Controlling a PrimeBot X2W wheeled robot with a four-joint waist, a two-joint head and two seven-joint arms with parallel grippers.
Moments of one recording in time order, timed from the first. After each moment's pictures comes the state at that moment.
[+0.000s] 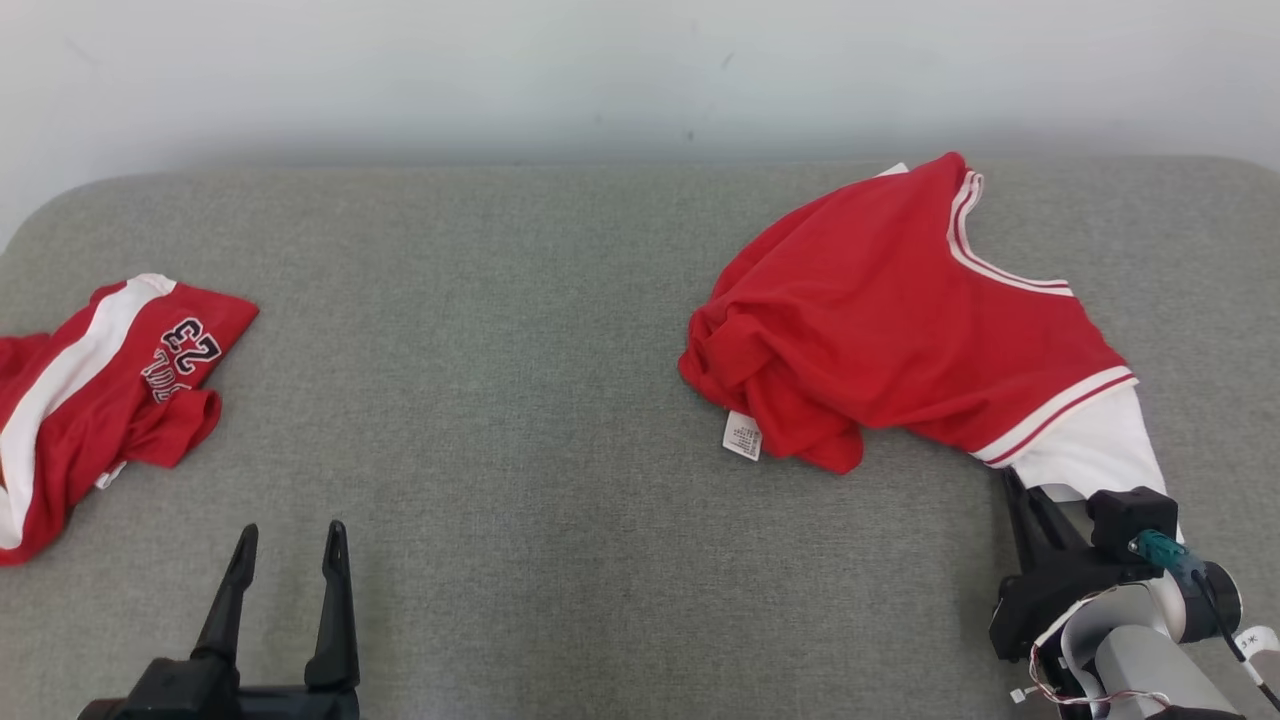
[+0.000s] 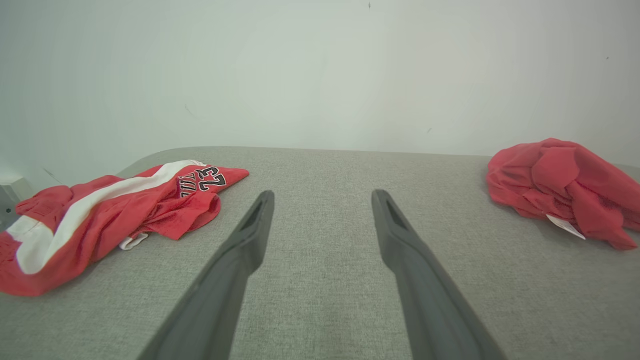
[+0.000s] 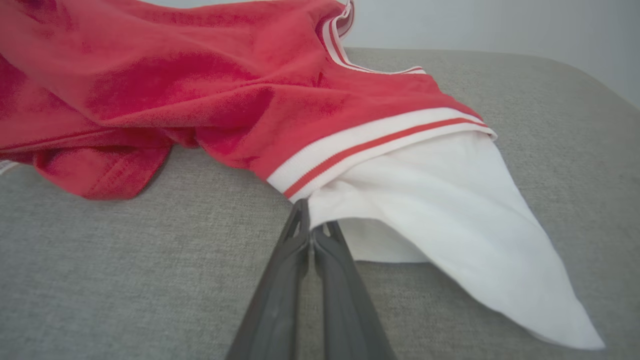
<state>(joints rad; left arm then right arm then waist) -0.03 0.09 0.04 0.11 -0.16 -0.13 -0.26 -0.42 -0.30 0.10 0.84 0.25 0.13 -0.25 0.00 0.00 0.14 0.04</state>
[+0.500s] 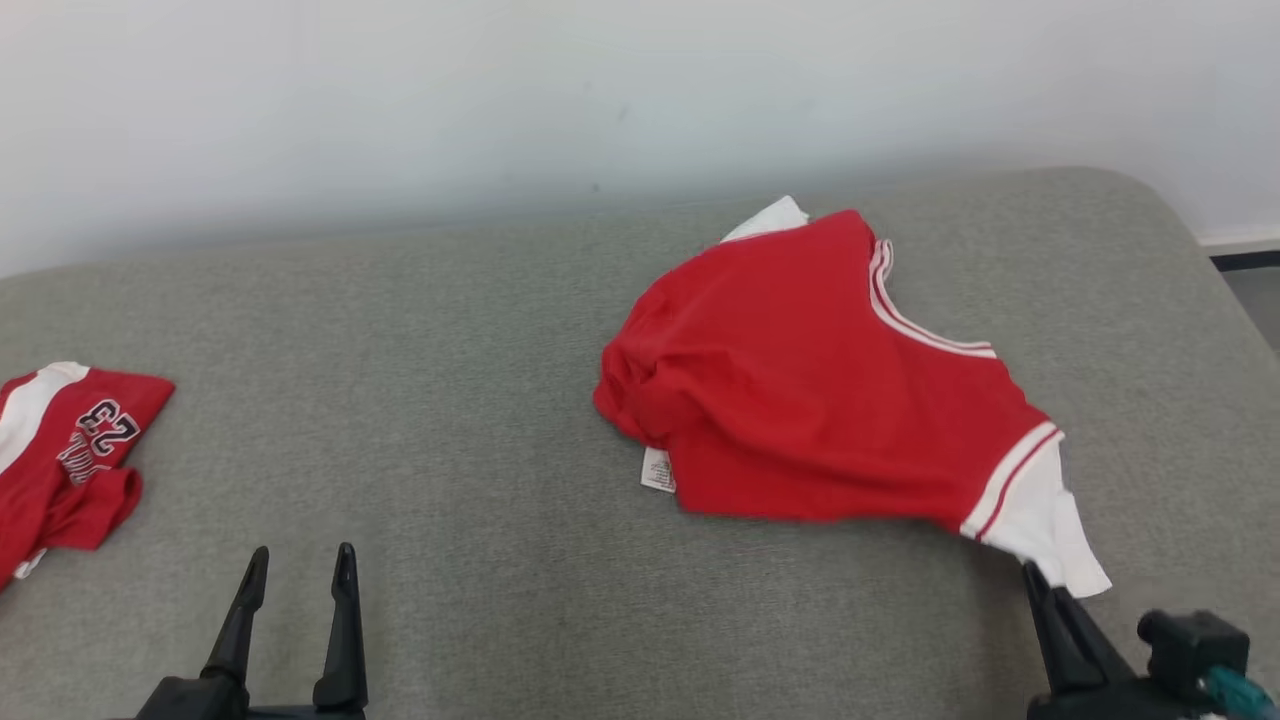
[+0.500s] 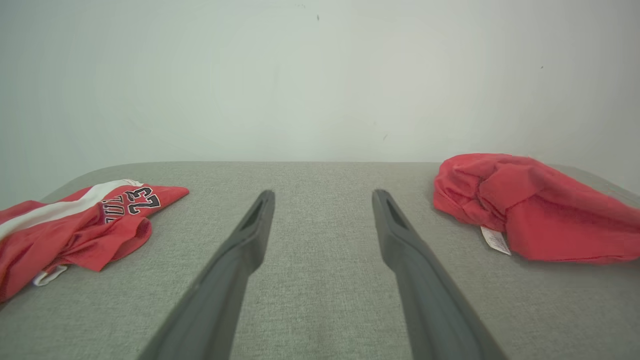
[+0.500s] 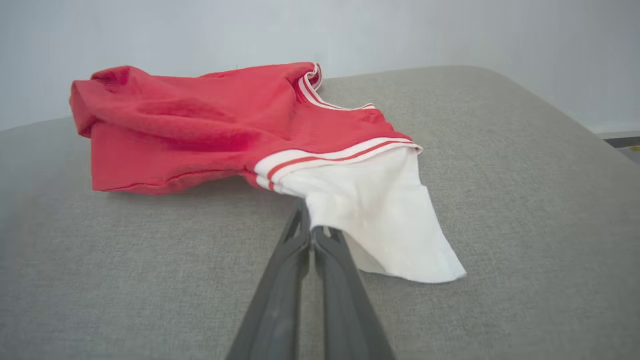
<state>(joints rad) 0.00 0.08 0.03 0.12 -0.17 -0.13 -0.26 -0.04 -0.32 0.07 0.33 0.38 0.13 -0.19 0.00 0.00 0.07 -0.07</state>
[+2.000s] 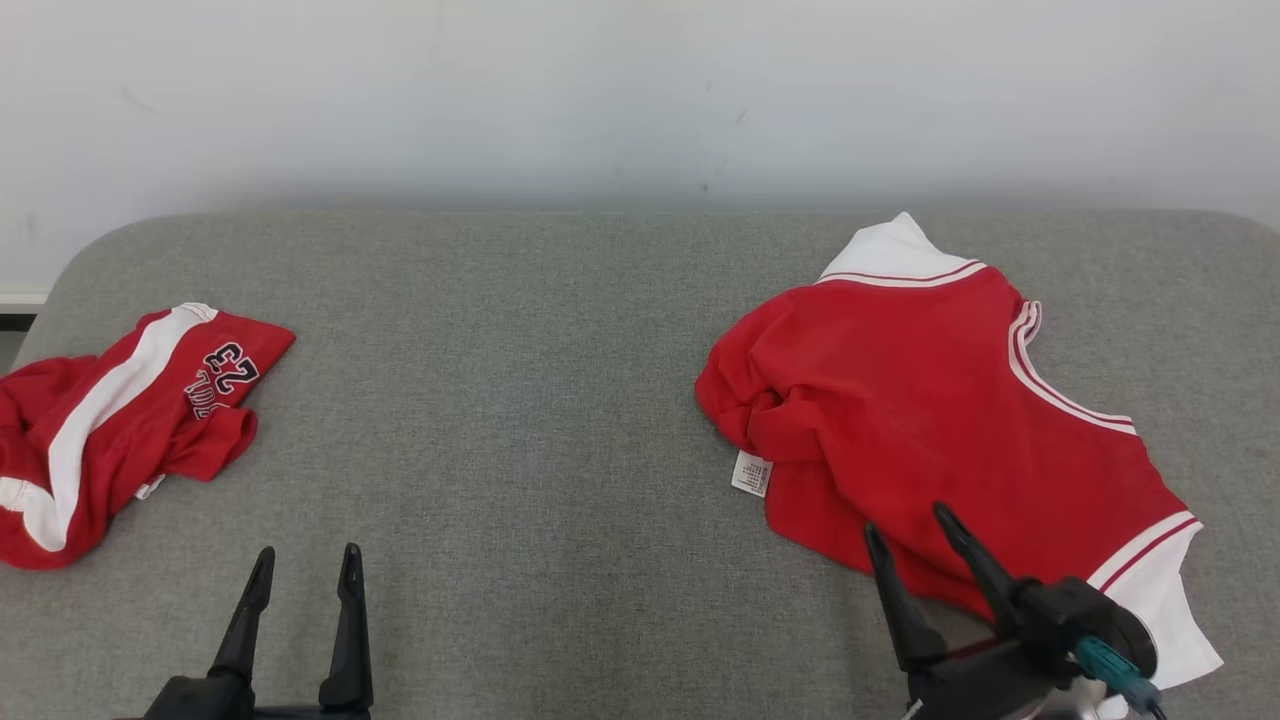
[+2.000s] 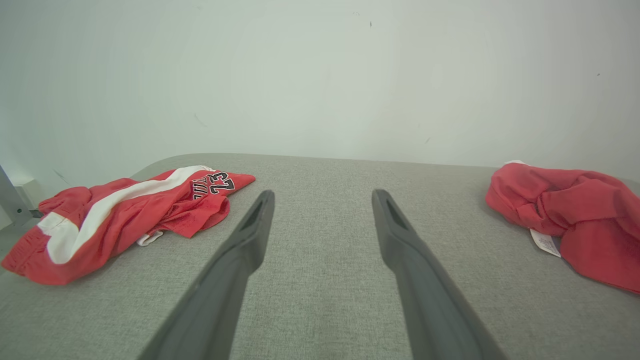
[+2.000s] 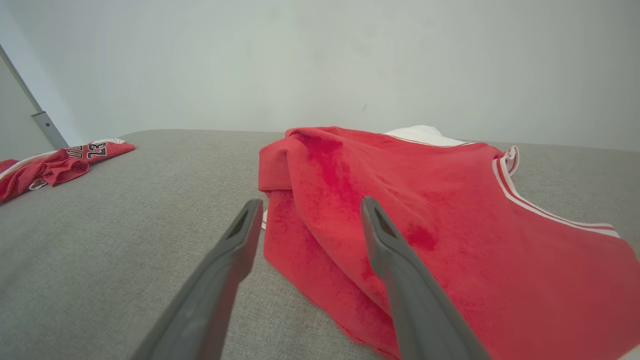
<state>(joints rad) 0.00 0.07 0.03 0.12 -0.16 -0.13 -0.26 -0.07 -0.21 0.17 0.22 0.23 0.13 -0.20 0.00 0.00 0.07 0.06</state>
